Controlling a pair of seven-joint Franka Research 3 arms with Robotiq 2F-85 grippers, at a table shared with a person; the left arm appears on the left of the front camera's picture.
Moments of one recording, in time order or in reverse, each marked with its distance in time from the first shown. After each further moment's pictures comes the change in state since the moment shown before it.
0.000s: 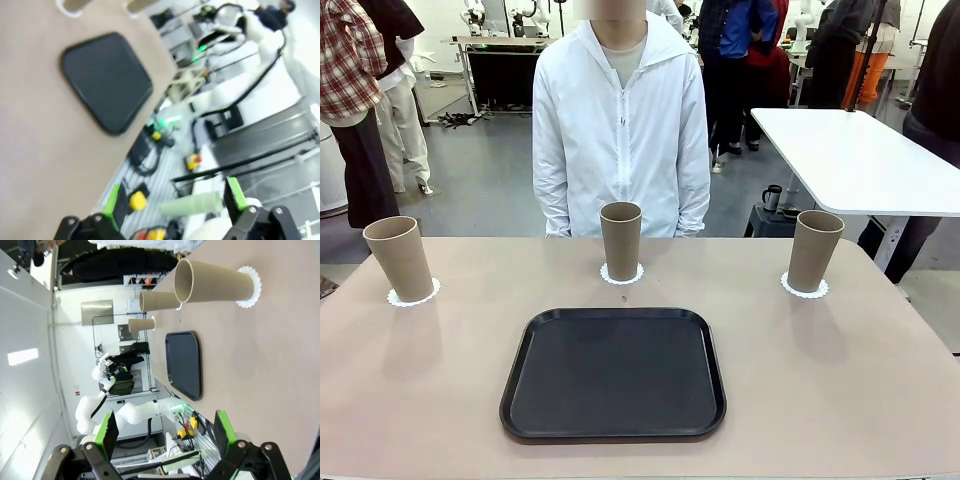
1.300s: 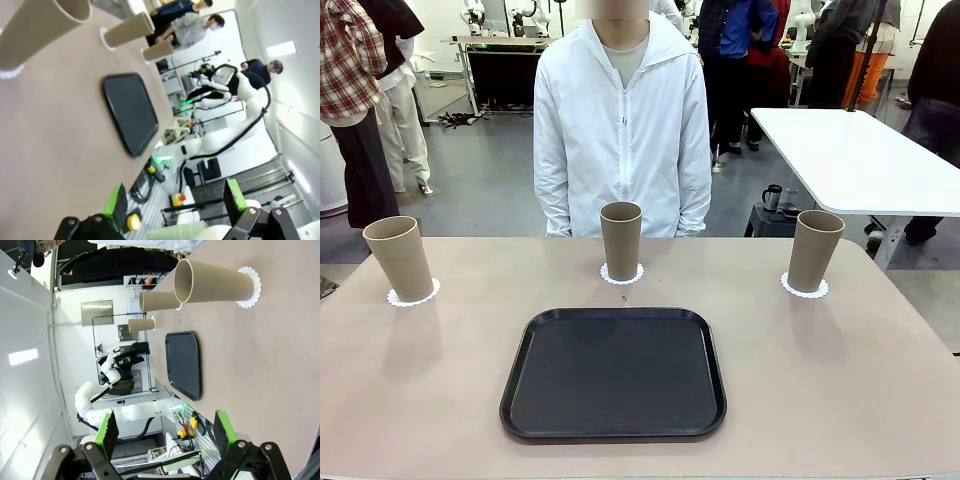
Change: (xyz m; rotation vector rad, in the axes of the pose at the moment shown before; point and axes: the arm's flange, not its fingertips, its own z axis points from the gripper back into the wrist) left arm -0.022 0.079 0.086 -0.064 -0.232 0.163; right arm 0.000 0.000 0.000 0.000 0.000 0.000
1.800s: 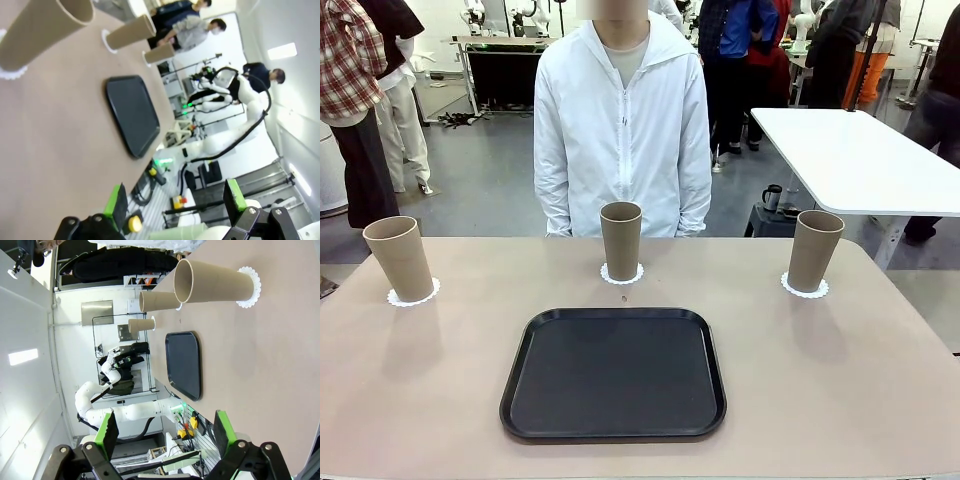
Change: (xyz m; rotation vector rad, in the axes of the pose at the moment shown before) left arm -0.003 0.001 0.006 0.008 -0.024 0.001; right arm 0.000 0.000 0.000 0.000 0.000 0.000
